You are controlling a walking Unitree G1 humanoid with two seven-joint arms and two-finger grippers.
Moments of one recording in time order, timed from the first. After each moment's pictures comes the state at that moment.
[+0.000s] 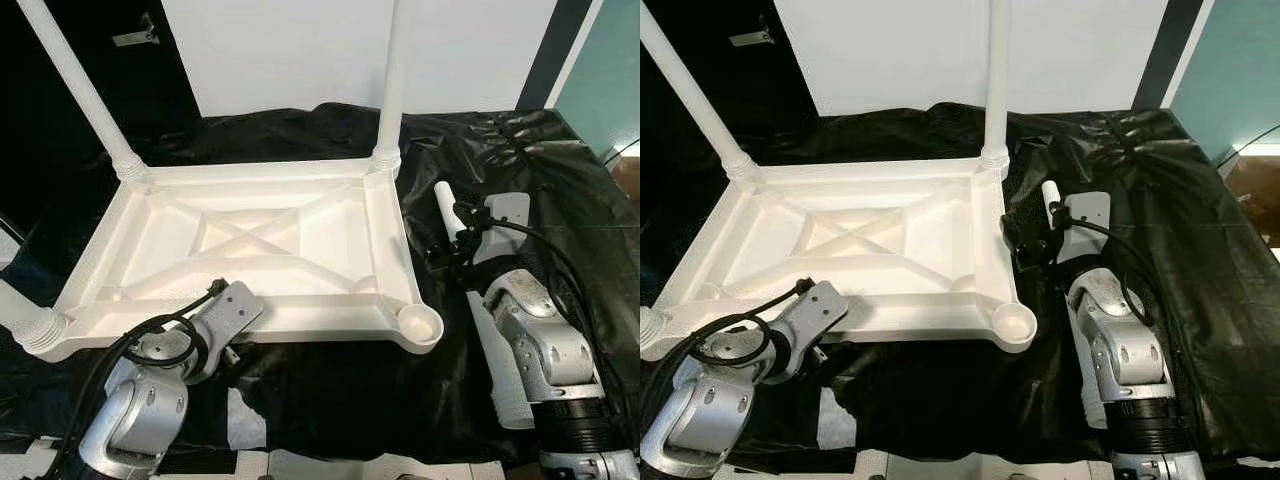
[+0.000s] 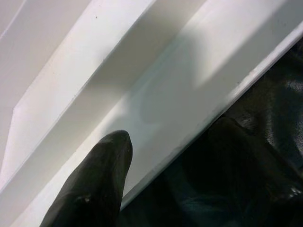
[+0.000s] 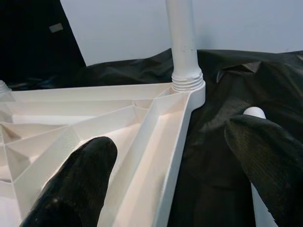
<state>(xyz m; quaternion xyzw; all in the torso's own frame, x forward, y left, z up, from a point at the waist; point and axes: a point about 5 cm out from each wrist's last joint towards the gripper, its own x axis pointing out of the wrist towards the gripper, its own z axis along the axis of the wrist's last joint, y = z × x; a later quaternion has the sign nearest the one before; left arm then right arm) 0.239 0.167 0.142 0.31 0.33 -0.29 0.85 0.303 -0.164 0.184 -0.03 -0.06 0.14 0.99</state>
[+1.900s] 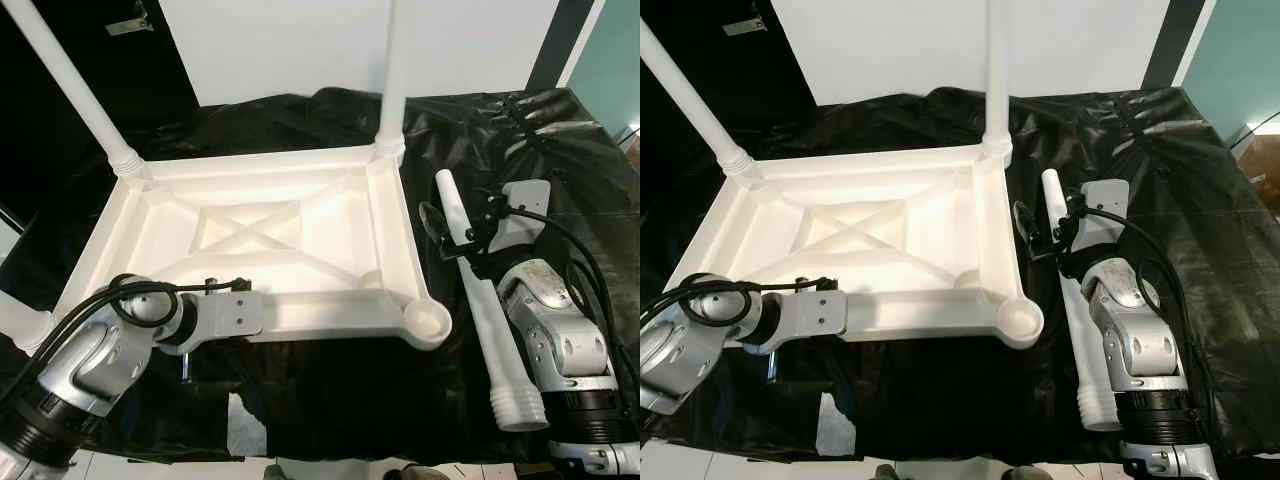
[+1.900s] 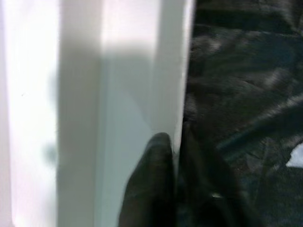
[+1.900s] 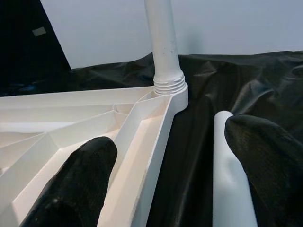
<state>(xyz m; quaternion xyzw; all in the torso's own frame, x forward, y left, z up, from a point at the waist) 0.258 0.174 0.160 0.45 0.31 -0.52 0.66 0.306 -0.178 0.194 -0.04 -0.08 0.12 0.99</state>
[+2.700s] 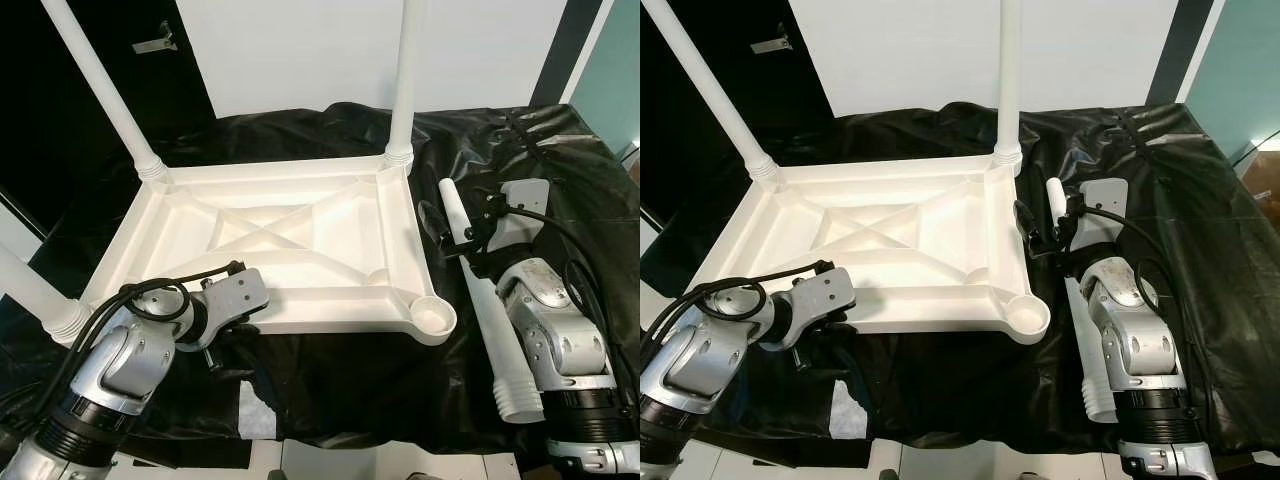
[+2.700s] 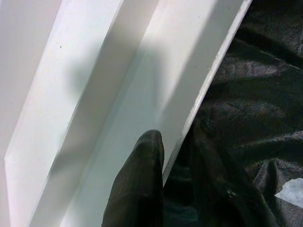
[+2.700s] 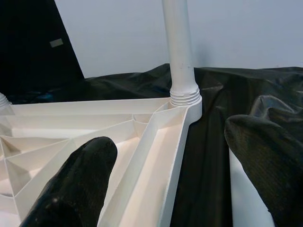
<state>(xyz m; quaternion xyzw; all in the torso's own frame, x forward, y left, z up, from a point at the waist) 0.268 0.164 0.153 0.35 0.32 -0.44 0.76 0.307 -0.178 0.196 -0.04 -0.08 0.12 0.99</state>
